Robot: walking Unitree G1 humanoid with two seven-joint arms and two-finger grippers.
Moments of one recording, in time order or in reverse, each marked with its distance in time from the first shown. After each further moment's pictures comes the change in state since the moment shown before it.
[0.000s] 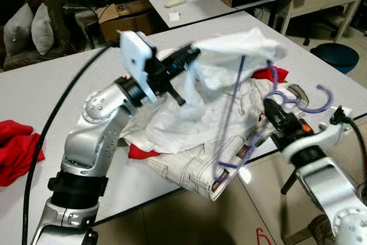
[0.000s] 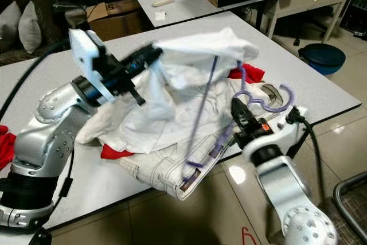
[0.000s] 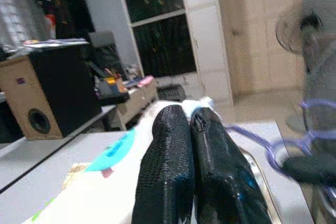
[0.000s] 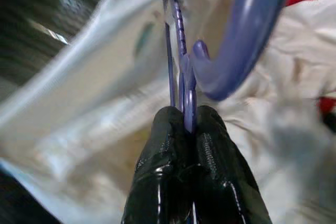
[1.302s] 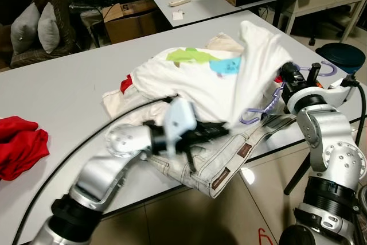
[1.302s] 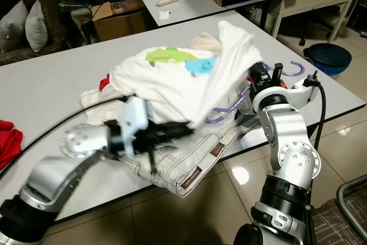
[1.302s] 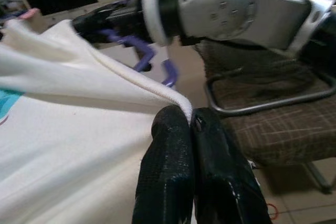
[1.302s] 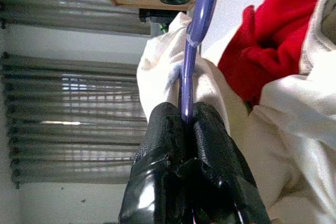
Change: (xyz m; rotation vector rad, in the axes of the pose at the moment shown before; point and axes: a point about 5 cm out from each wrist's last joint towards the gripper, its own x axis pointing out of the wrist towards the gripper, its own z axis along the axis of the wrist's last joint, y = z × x) left arm -0.013 -0.071 -0.044 -0.054 0.255 -0.436; right arm 0.076 -0.008 0.050 0.348 -0.180 -0.140
